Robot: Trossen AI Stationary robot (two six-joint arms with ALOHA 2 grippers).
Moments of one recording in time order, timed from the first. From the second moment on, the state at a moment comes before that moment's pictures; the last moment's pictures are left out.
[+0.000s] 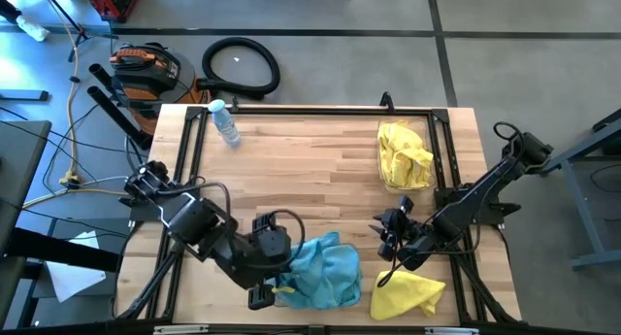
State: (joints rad) left arm -0.62 1.86 2.25 -1.24 -0.29 -0.68; right arm 0.70 1.32 0.77 -0.54 0.78 0.93
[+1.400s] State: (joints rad) left arm -0.52 1.86 1.29 -0.52 -0.09 -0.86; right arm 0.70 1.32 0.77 -0.53 0.78 0.93
